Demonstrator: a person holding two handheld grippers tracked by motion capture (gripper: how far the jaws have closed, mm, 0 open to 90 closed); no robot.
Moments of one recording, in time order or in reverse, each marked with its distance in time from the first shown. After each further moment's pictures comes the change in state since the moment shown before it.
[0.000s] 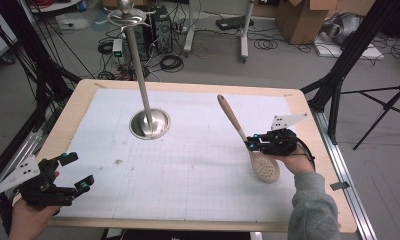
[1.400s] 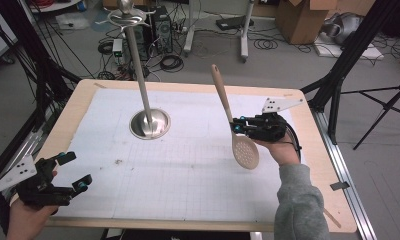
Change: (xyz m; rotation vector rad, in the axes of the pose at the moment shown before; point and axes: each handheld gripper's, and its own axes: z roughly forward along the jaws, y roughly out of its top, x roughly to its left) left arm 0.001 0.003 -0.003 -0.011 0.000 0.005; right arm 0.022 0.063 0.012 -0.169 -0.019 0.018
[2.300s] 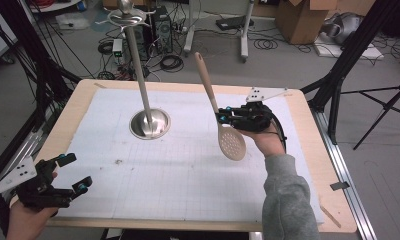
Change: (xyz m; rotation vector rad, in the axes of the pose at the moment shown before) left arm -0.003 -0.001 -0.003 0.003 0.000 -0.003; right arm 0.009 0.035 0.030 -0.016 0.007 -0.019
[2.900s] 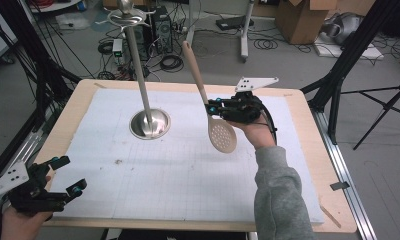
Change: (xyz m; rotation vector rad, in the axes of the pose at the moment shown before) left arm -0.003 -0.001 -0.012 -0.011 0.025 -0.002; right arm 0.006 0.029 0.020 -0.016 0.008 -0.011
